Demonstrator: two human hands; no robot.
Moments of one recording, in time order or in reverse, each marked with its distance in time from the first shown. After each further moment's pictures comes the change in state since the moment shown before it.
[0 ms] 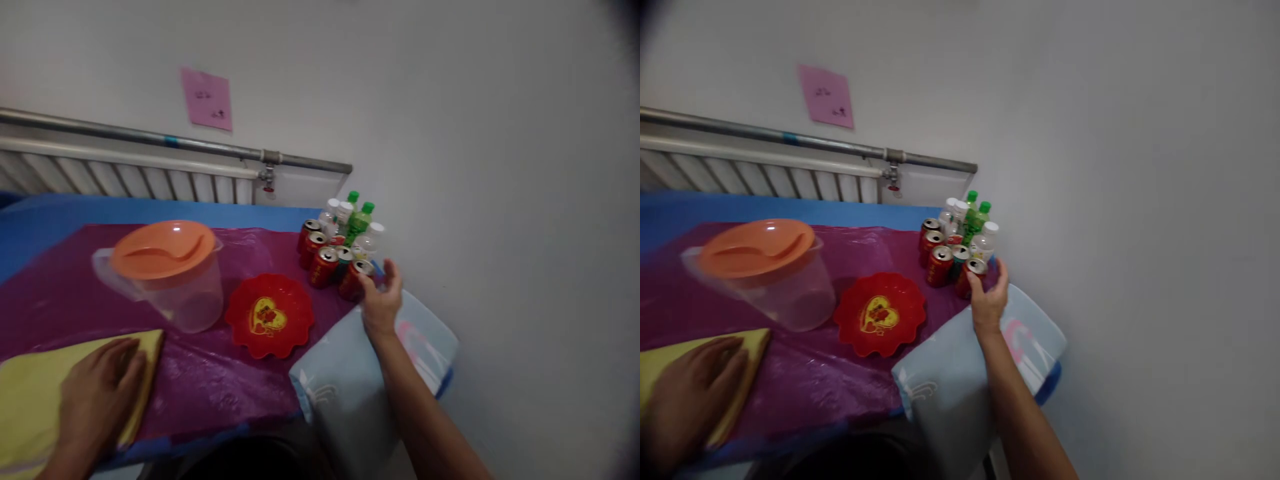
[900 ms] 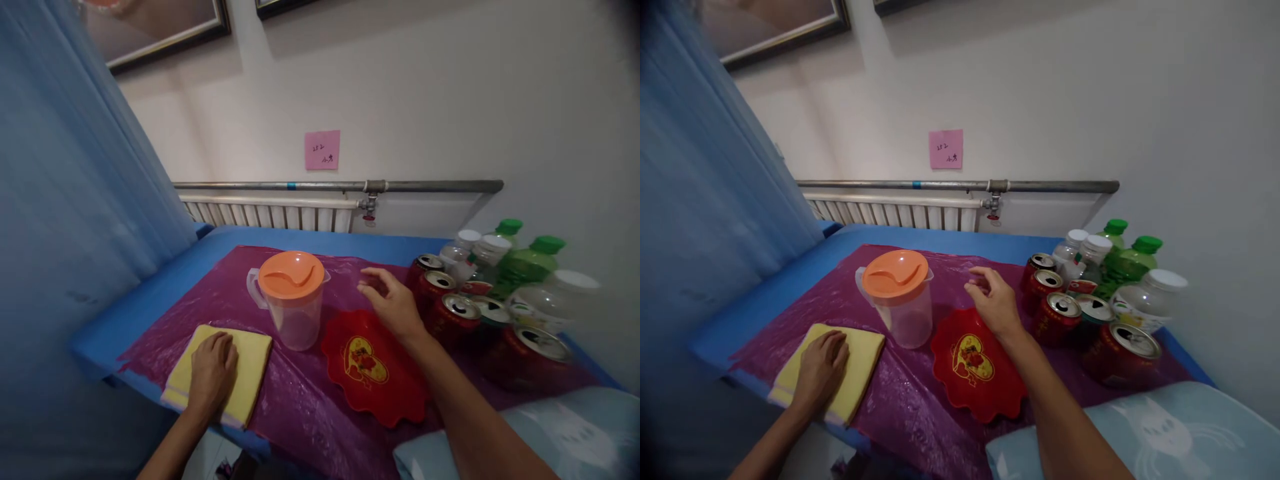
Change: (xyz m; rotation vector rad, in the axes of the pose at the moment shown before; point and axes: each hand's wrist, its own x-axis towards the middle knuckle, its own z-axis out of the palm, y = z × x) left_hand 0.001 -0.027 -0.021 0.256 0.144 -0.023; right_hand -0.027 -0.082 0.158 0.353 -0.801 -0.110
